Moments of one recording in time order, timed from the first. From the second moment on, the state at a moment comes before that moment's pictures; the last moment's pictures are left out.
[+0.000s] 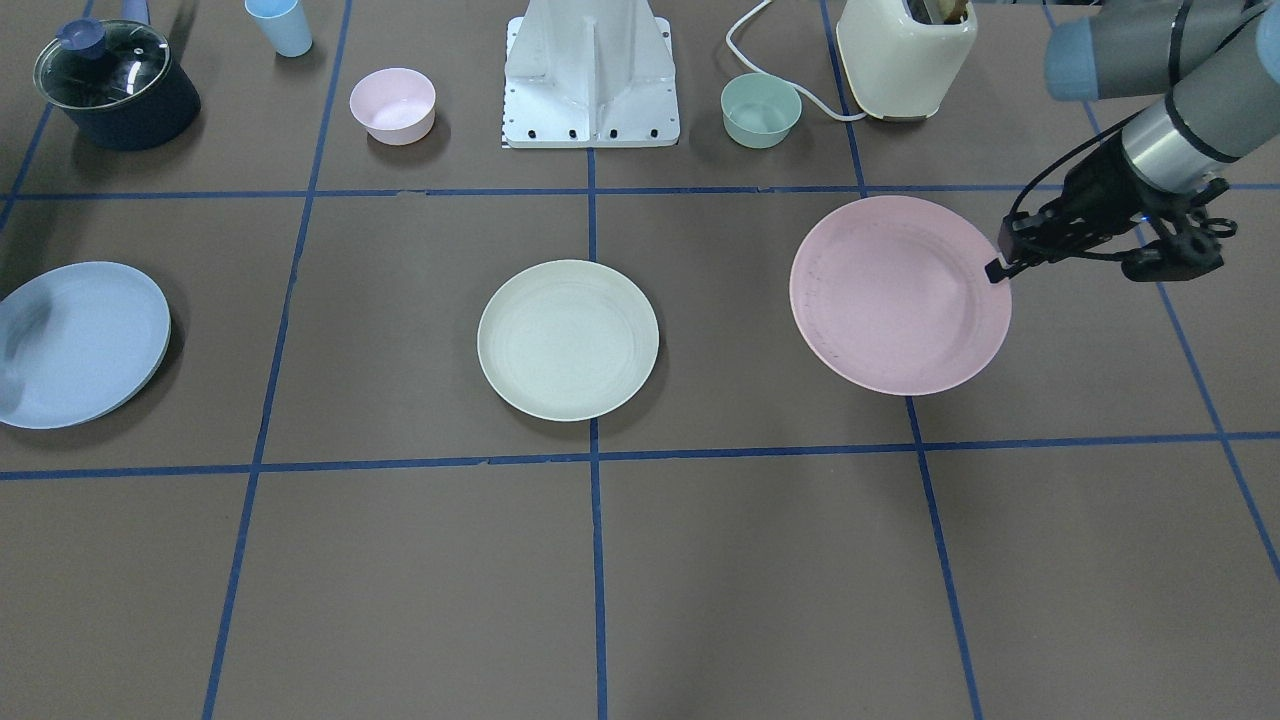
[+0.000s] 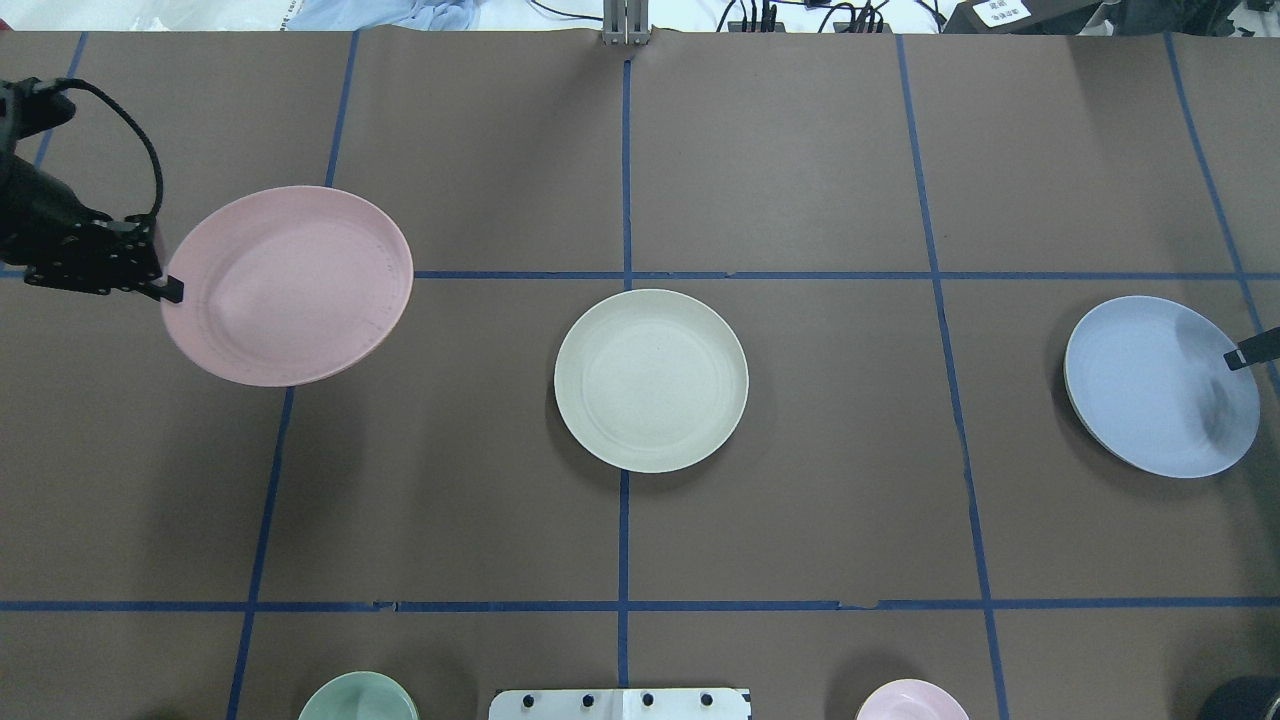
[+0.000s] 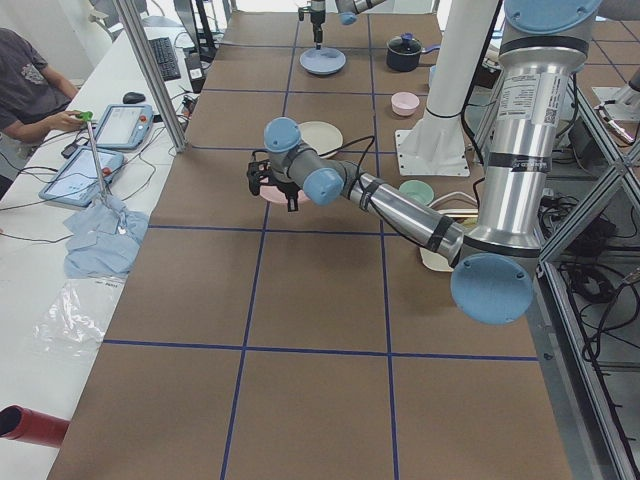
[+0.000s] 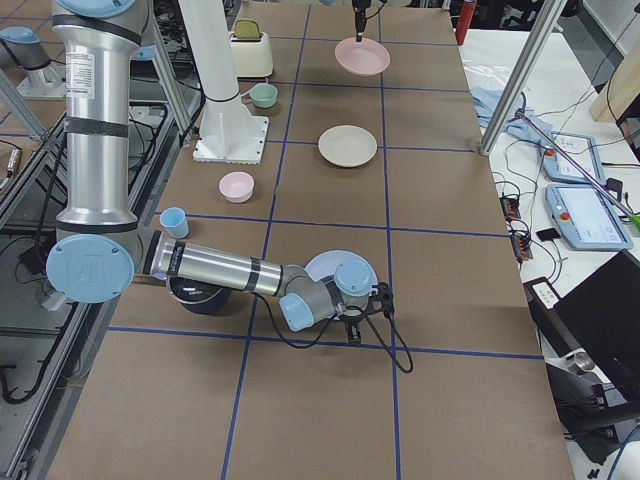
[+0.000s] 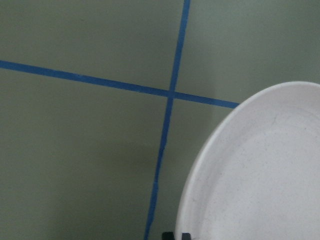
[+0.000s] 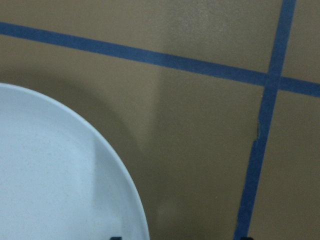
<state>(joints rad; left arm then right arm) -1.04 -1.73 -1.92 -1.81 -2.43 -1.06 1.24 -1.63 1.35 -0.90 2.32 0.30</state>
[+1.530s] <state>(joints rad) -0.77 -1.96 -1.90 -1.82 -2.36 -1.44 1.22 -1.62 1.36 -0.90 2.47 0.30</state>
